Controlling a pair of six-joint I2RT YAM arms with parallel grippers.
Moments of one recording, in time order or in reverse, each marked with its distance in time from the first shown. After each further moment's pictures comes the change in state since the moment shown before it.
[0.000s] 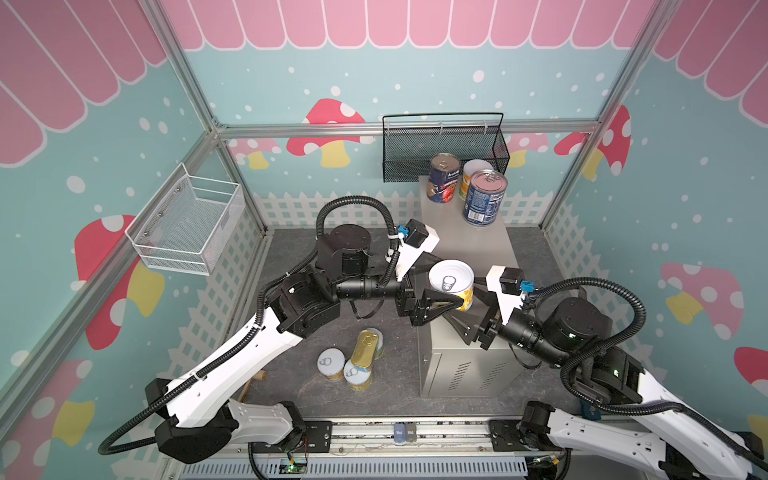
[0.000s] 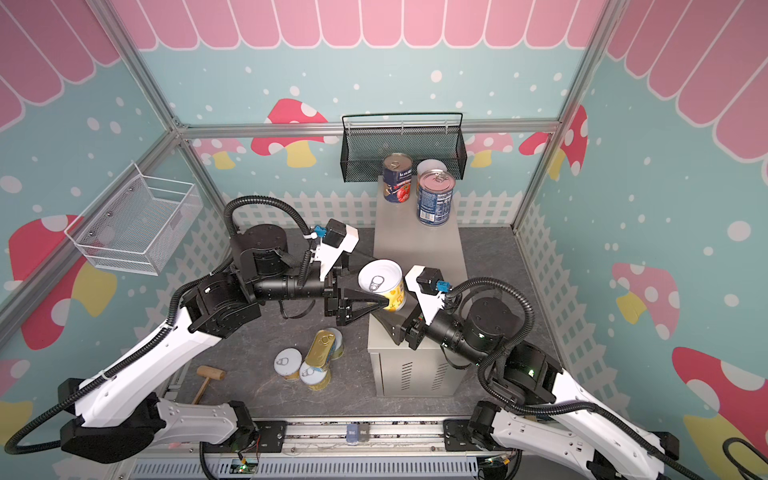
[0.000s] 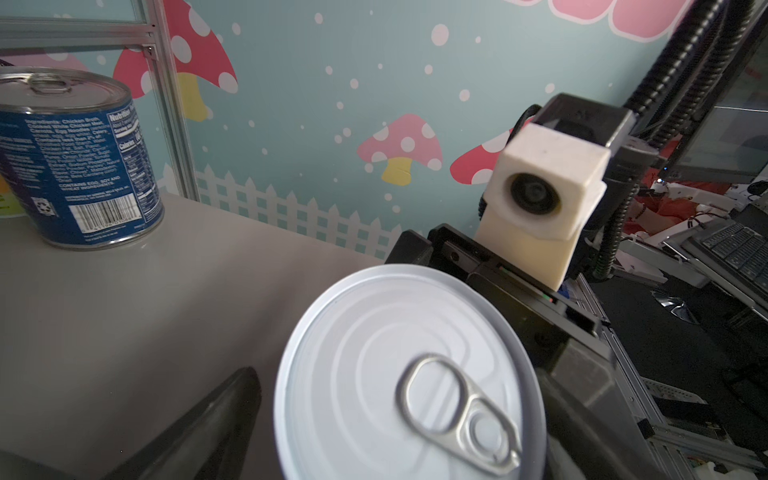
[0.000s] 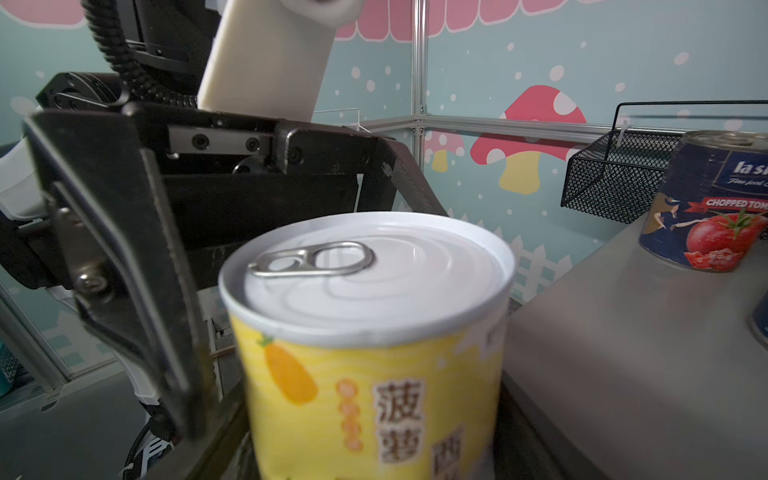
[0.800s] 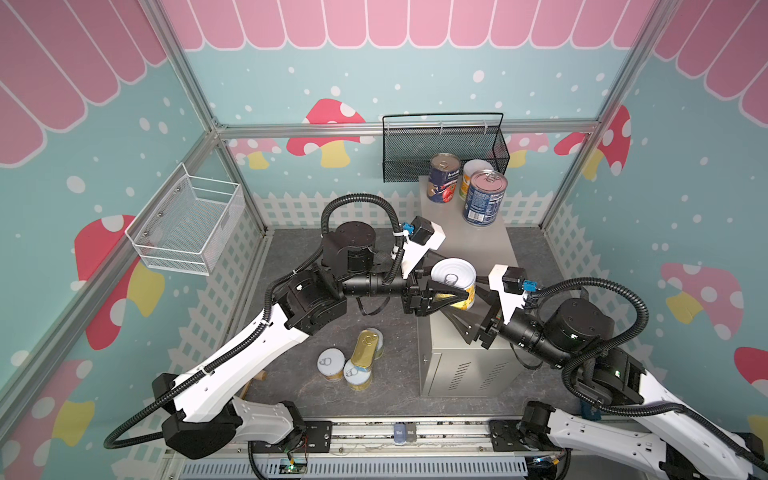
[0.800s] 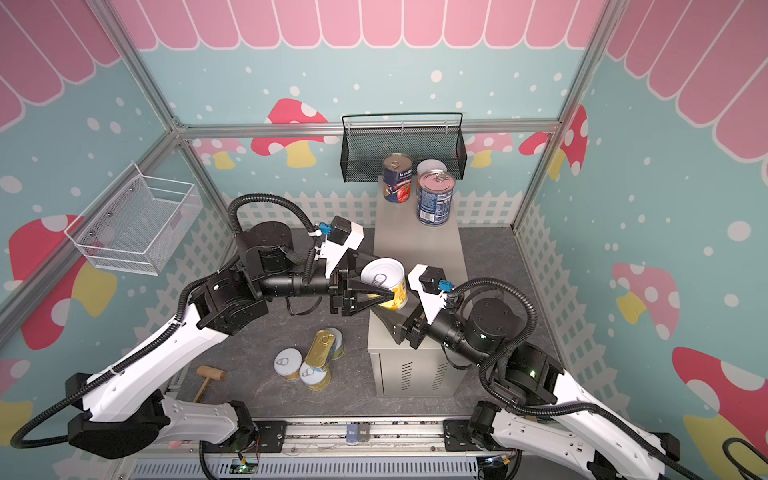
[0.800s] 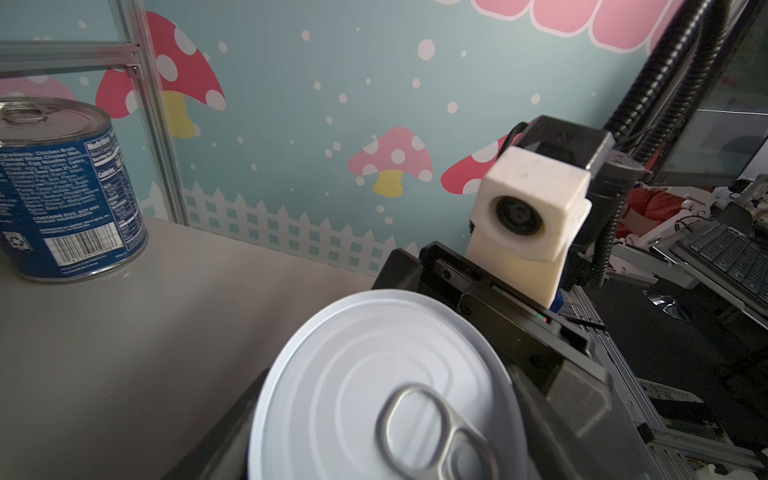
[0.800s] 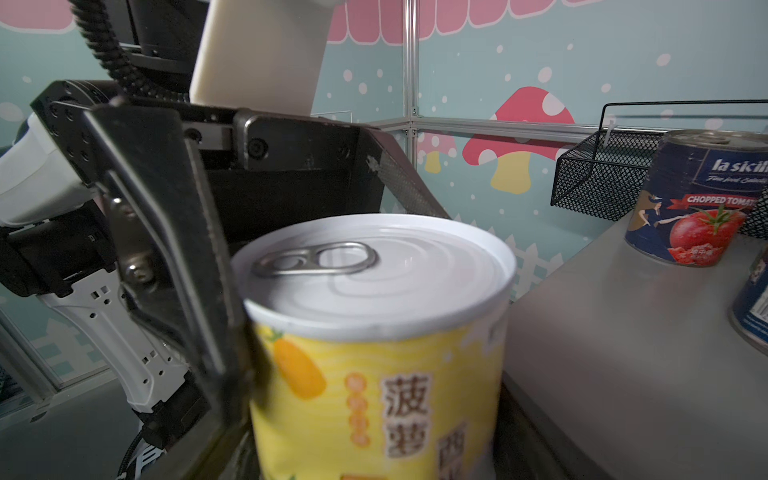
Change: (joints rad) left arm -0.006 0.036 0.014 0.055 0.020 -0.006; right arm 0.000 -0.008 -0.003 0.003 0.029 0.007
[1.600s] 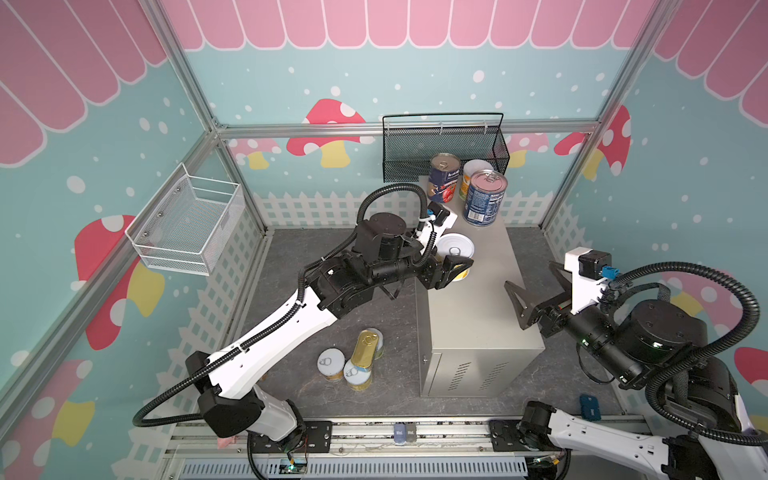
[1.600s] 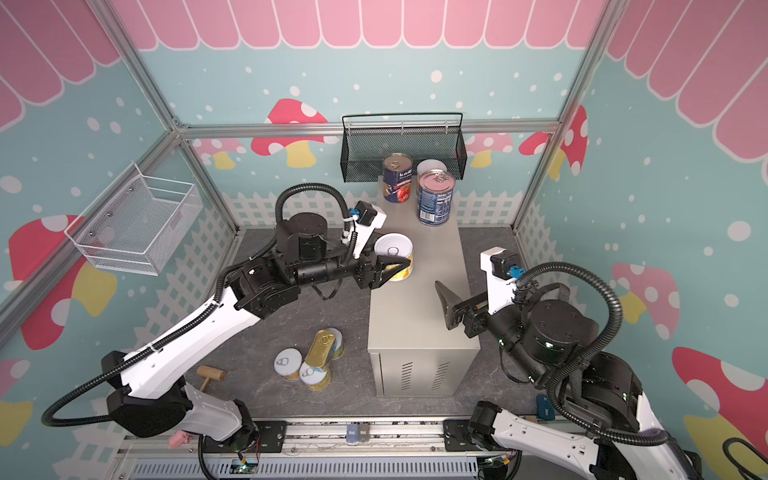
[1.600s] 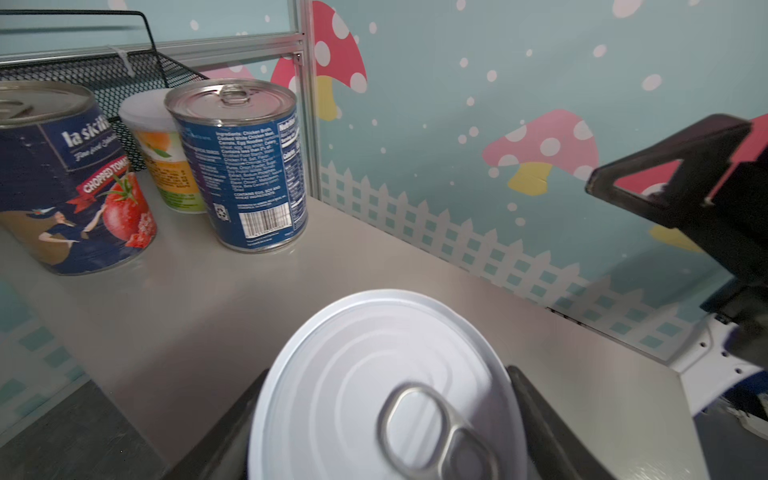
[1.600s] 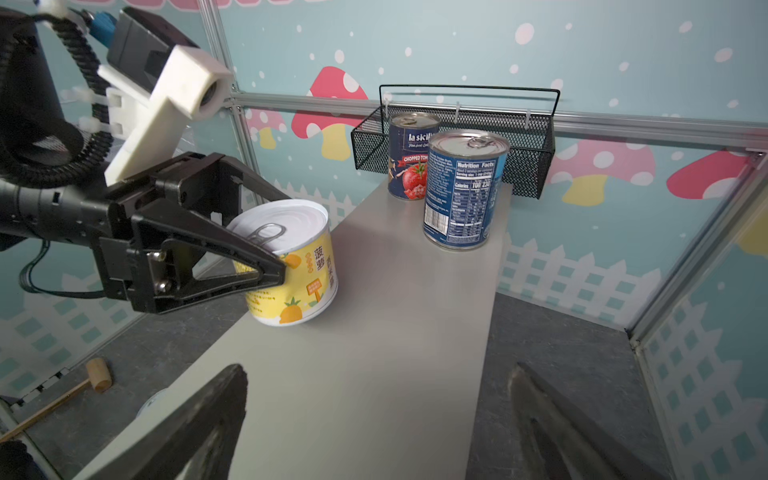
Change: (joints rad) left arm 0.000 0.185 0.137 -0.041 -0.402 0.080; right arm 0.000 -0.029 0.358 -0.579 0.514 0.043
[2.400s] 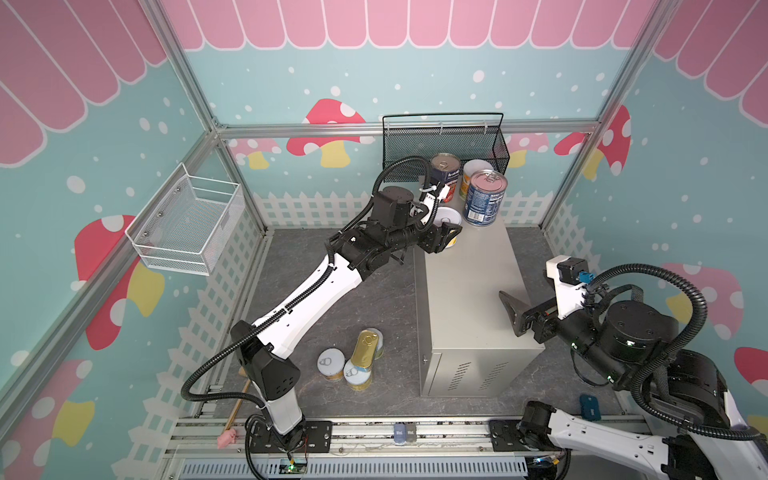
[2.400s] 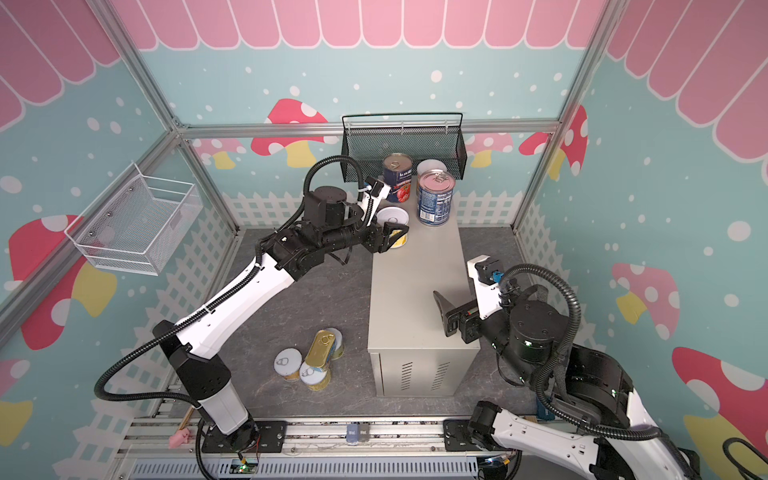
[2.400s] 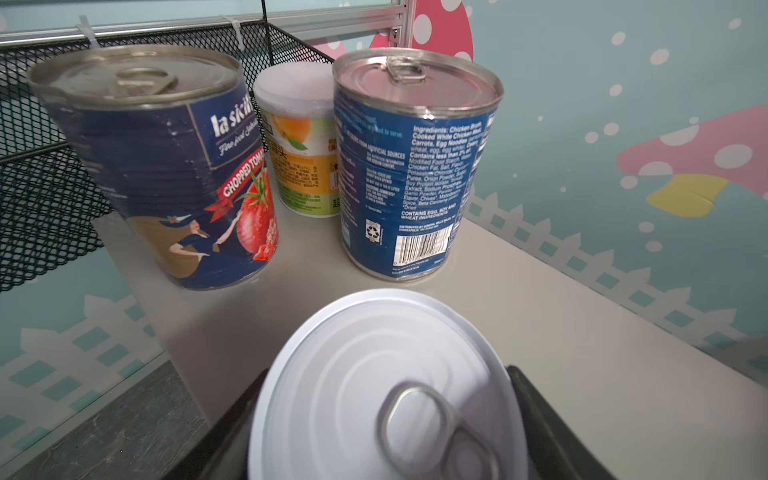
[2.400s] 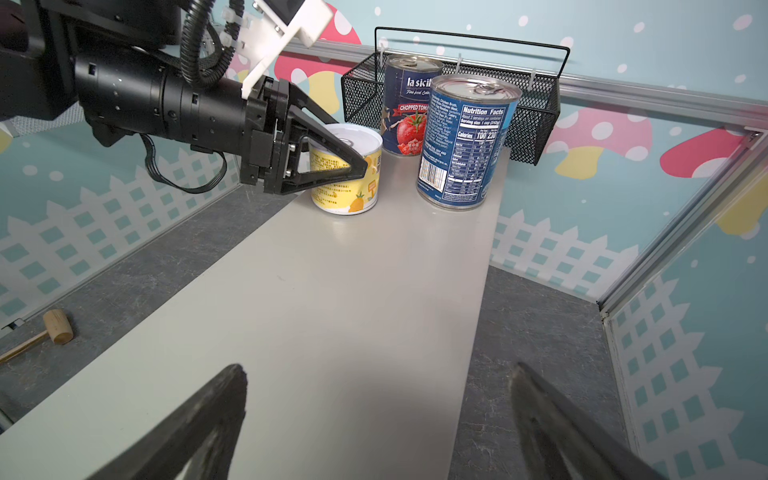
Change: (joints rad) left arm 0.177 0.243 0.192 0.004 0.032 0.014; right arm 0.000 0.001 -0.039 -0.059 0.006 -0.014
